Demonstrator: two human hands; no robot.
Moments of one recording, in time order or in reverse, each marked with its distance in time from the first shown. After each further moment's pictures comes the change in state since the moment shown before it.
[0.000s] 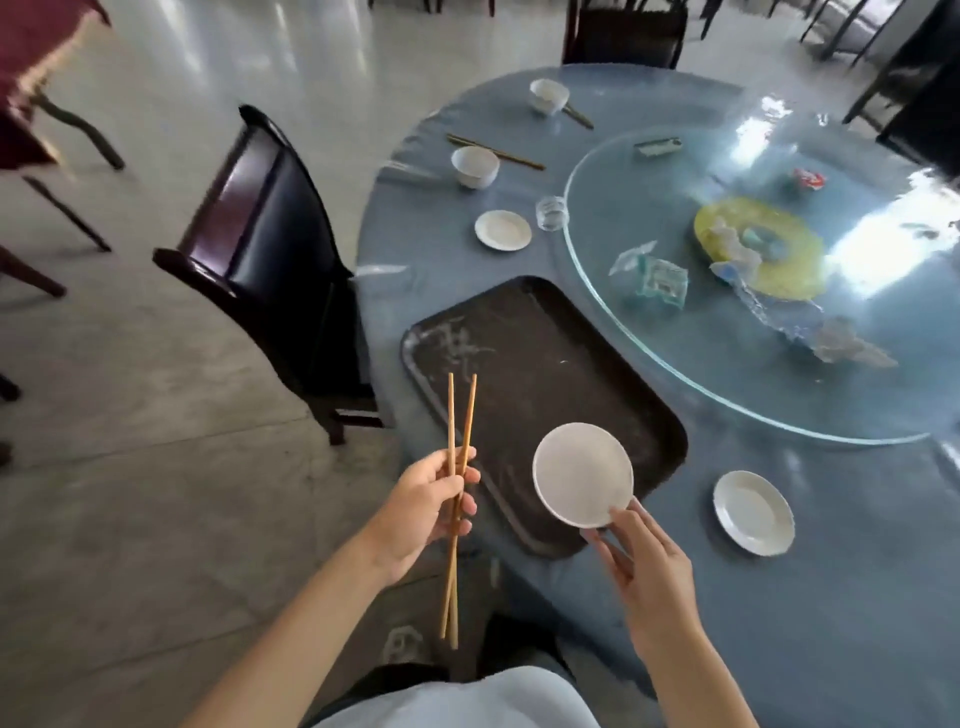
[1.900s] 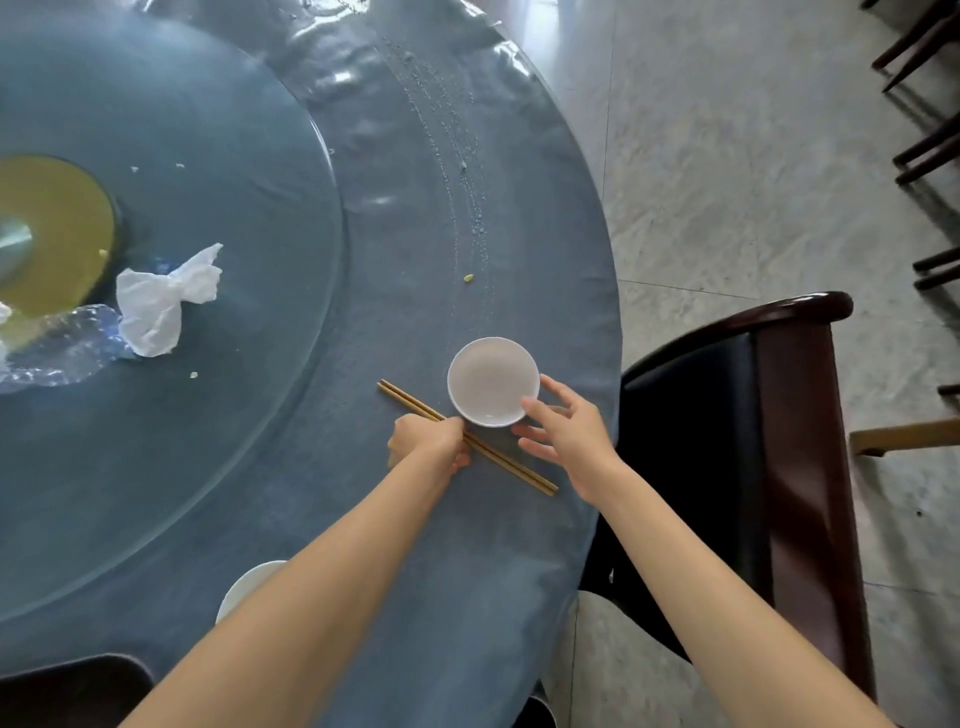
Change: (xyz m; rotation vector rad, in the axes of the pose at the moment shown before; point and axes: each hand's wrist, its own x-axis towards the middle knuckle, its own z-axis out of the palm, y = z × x) left_hand 0.233 -0.236 0.694 1.244 -0.030 -0.283; right_hand 0.201 -0.118 -0.540 0.413 0.595 0.069
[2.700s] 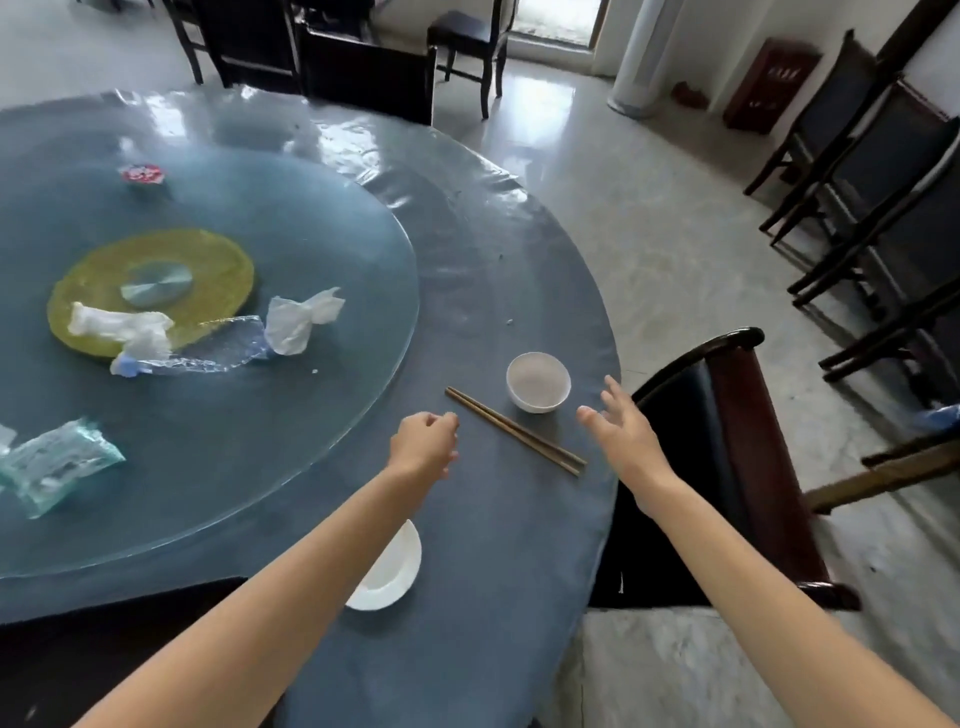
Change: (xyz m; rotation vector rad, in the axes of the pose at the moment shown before) left_hand -0.066 -0.084 -0.180 -0.164 -0.324 0.444; right_hand -0.172 0.012 0.027 -0.391 0.162 -0.404
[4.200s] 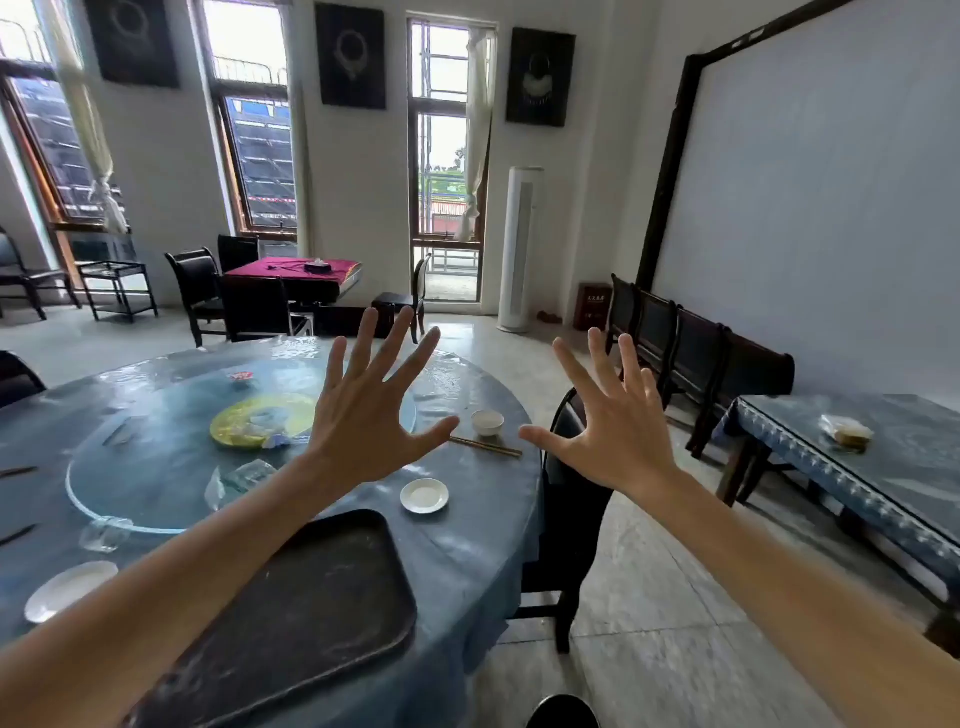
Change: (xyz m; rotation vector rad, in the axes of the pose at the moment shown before) left_hand -0.568 -0.153 -0.295 1.023 0.547 1.630; right_hand -0.694 -0.045 0.029 -0.965 0.699 -0.708
